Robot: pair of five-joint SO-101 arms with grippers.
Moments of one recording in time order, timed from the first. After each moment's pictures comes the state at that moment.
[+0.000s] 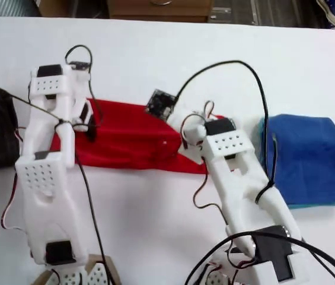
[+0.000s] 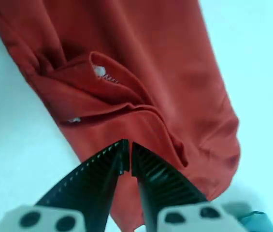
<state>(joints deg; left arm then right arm) -14.9 45.7 -35.1 93.9 -12.2 -19.4 -9.1 31.9 56.3 48.6</state>
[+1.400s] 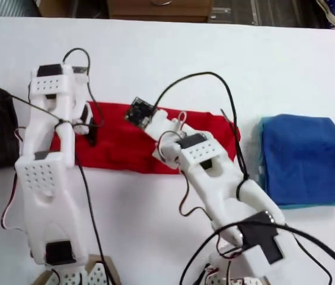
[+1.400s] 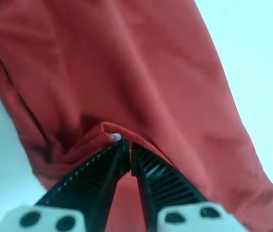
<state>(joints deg) -15.1 45.6 -35.3 100.7 -7.6 -28.6 -0.1 38.0 32.5 36.9</state>
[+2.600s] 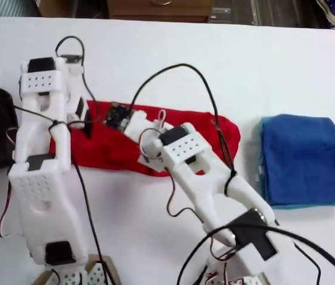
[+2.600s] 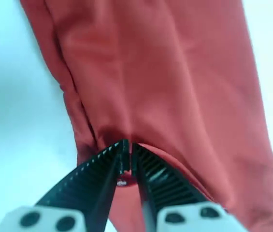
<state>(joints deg) -15.4 36.2 -30.8 100.7 -7.6 -35.4 2.6 27.2 48.7 36.9</state>
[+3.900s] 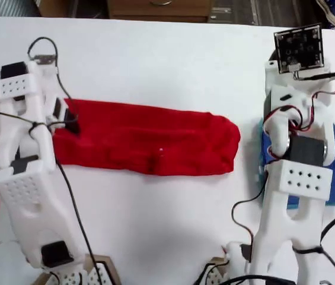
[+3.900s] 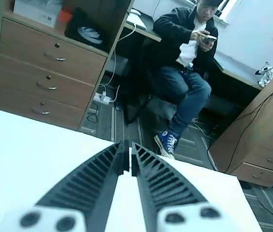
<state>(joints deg) -24.0 36.1 -30.5 94.9 -13.3 7.2 -33.0 23.6 26.8 26.2</state>
